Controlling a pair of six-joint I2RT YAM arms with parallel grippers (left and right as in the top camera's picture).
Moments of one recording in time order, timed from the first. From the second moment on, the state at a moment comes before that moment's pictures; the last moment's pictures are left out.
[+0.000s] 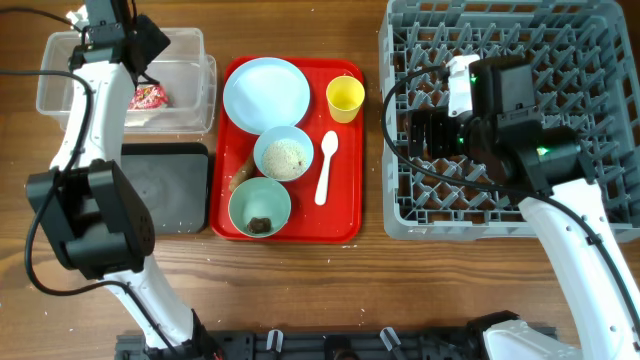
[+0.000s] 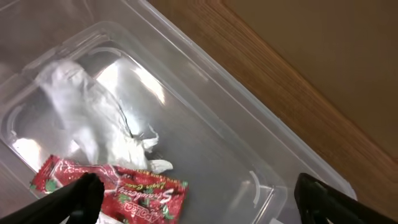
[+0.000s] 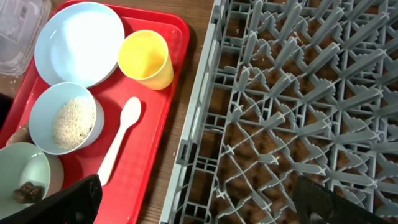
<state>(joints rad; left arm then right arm) 0.15 2.03 1.72 -0.54 -0.21 -0.56 0.26 1.32 1.32 -0.90 -0.04 0.09</state>
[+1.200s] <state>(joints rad) -0.56 2.08 1.58 -0.90 -0.09 -0.42 0.26 1.32 1.33 -0.94 -0.04 0.09</state>
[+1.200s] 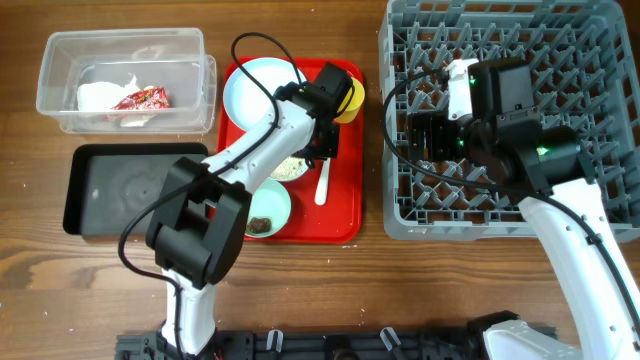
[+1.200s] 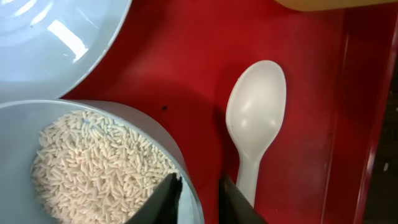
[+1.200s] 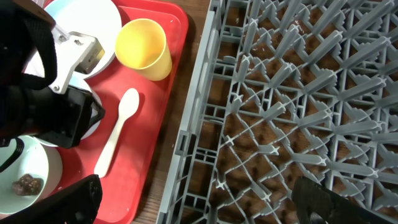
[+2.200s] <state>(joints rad) 0.34 1.73 1.62 -1.24 0.37 -0.32 0.26 1.33 1.33 -0.92 -0.04 0.09</state>
